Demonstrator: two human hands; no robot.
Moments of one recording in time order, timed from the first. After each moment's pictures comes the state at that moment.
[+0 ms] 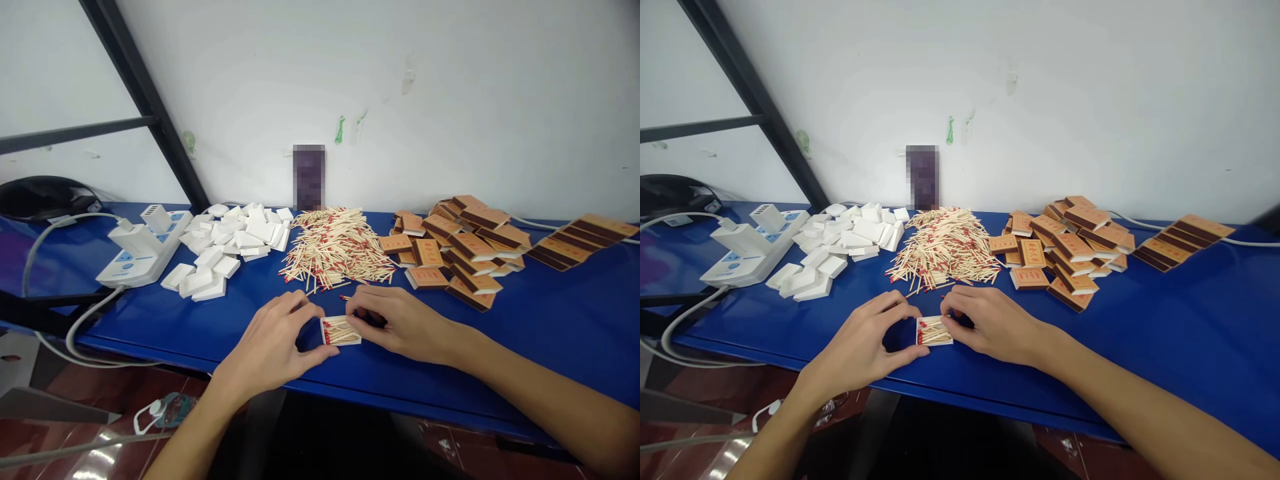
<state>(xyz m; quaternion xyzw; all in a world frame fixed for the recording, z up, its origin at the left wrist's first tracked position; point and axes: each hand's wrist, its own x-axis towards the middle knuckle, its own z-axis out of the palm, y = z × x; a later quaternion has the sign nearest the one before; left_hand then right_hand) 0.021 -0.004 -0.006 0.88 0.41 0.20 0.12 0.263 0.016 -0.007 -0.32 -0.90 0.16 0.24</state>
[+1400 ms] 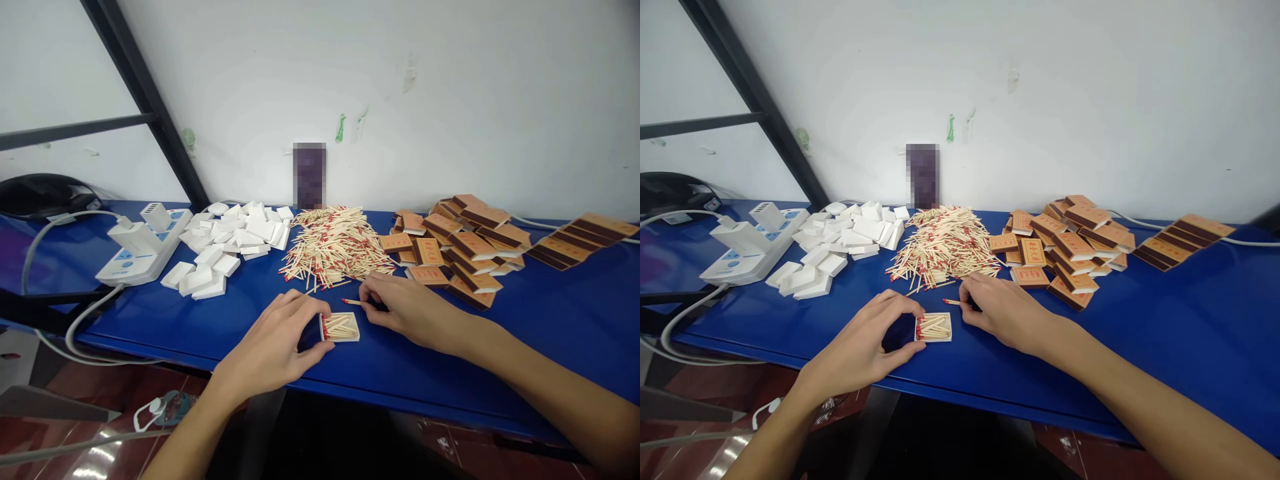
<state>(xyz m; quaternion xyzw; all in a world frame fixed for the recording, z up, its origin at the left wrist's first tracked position) 0.019 -0.007 -0.005 0.88 0.38 0.21 0.18 0.280 0.029 -0.011 -0.44 -0.88 0.11 0.13</state>
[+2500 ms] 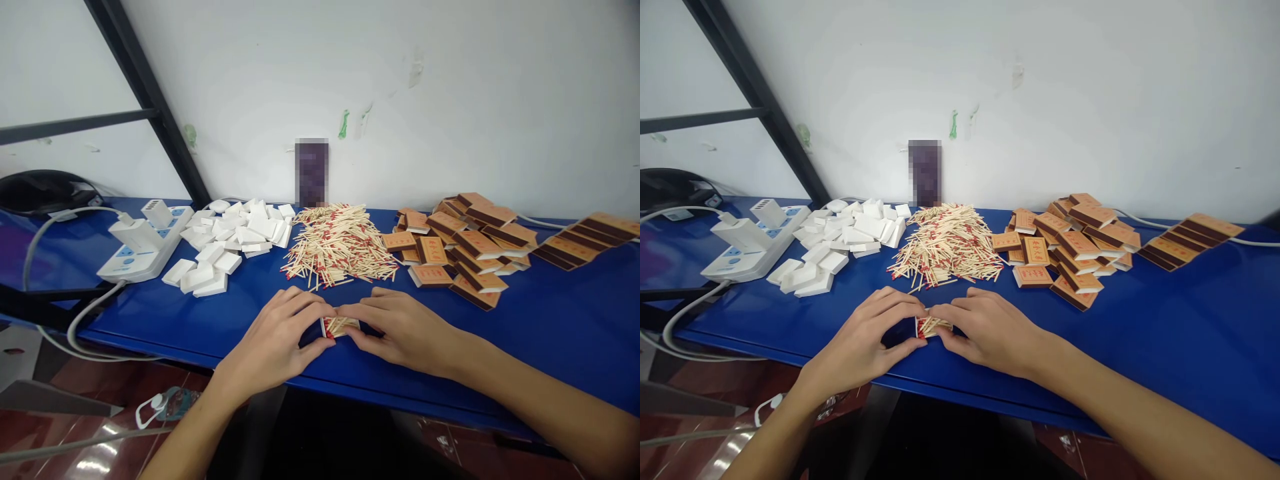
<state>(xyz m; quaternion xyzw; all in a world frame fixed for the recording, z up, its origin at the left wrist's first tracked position) 0.018 -0.004 -0.010 0.90 0.35 0.23 0.12 0.254 0.006 -0.013 -0.29 -0.93 0.05 0.23</state>
